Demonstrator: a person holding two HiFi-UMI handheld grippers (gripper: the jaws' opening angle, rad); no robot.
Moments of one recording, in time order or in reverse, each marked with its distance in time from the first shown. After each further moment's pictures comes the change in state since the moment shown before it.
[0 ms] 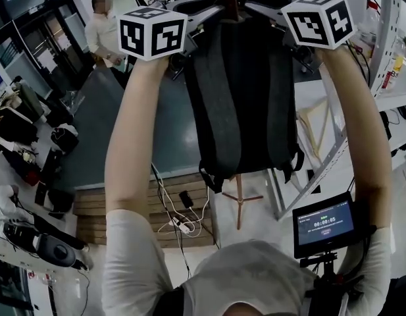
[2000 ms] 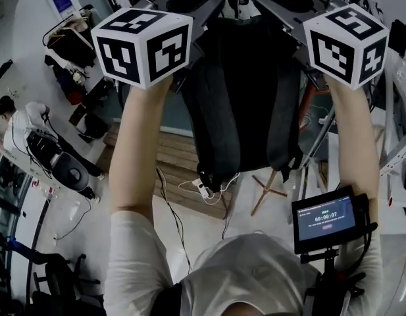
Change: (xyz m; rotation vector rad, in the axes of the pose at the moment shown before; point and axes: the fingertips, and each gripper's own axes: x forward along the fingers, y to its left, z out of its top) left arm -0.257 0.067 -0.032 0.049 0.141 0.602; right arm 0.144 0.199 0.093 -0.019 -0.346 0.361
